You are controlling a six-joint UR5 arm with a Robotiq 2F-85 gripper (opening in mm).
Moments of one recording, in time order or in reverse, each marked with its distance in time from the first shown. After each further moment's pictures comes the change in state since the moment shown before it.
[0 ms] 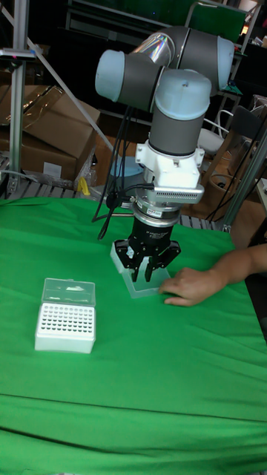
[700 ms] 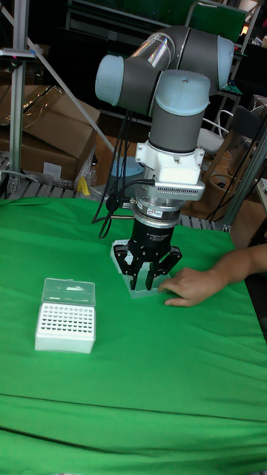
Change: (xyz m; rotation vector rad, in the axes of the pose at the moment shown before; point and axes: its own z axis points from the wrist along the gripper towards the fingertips) arm -0.023 -0.004 -0.001 0.017 -0.090 0.014
